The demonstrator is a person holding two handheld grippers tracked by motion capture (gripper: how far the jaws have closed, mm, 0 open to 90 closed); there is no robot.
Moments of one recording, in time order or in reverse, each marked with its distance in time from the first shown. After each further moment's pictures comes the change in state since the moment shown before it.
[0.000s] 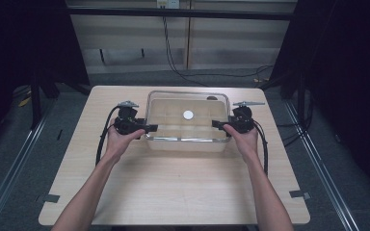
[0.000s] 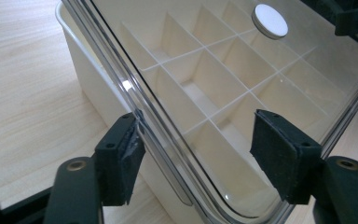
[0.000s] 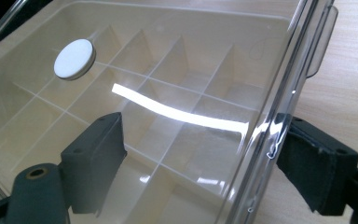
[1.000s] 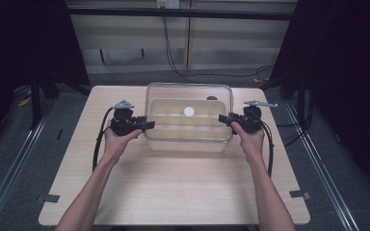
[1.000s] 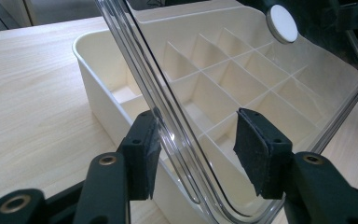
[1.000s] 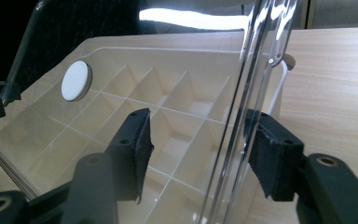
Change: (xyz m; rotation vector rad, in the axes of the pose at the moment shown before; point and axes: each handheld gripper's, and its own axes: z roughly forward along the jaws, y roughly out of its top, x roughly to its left) left arm -0.007 -0.003 -0.015 -0.105 0.025 0.050; right arm -0.007 0.000 -0.026 -0.132 0.053 0.058
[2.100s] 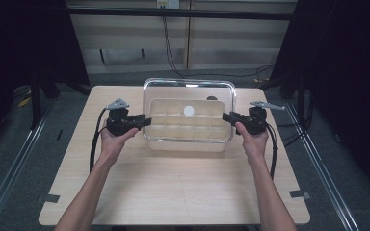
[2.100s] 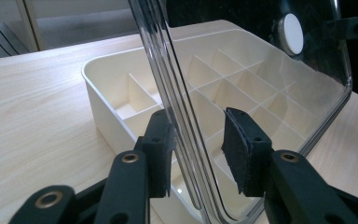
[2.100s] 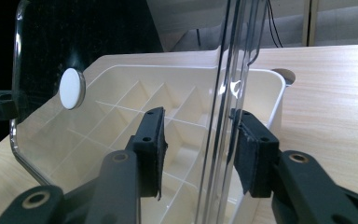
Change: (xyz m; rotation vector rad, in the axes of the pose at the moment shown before) left arm -0.003 0.002 -0.017 -0.078 -0.007 0.009; right arm 0.006 0.000 -0.019 -0.074 0.021 0.013
